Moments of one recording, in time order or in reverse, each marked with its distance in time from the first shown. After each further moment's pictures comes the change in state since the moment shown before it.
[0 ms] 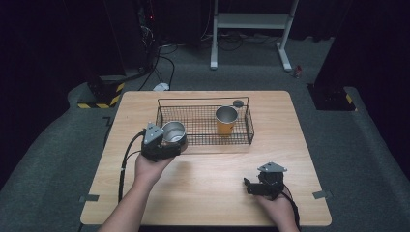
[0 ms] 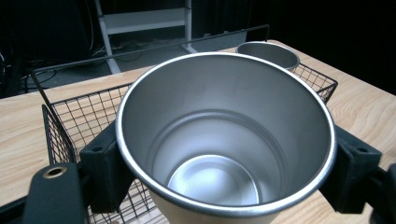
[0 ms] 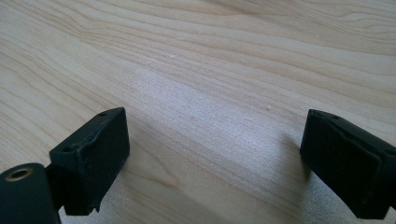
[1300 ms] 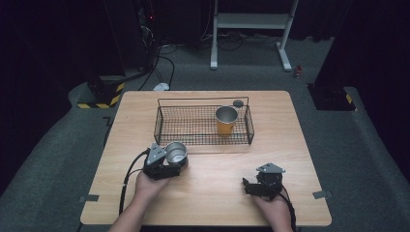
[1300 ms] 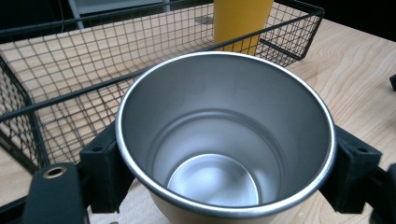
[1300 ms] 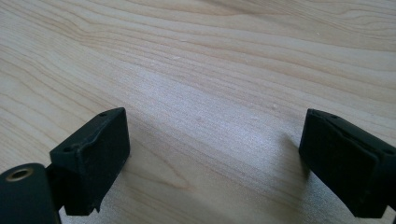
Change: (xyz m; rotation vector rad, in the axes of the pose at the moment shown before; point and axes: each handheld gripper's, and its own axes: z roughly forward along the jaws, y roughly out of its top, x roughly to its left) left arm -0.004 -0.070 0.001 0.075 -0.074 0.043; right arm 0.008 0.000 0.000 -0.001 -0.024 0.031
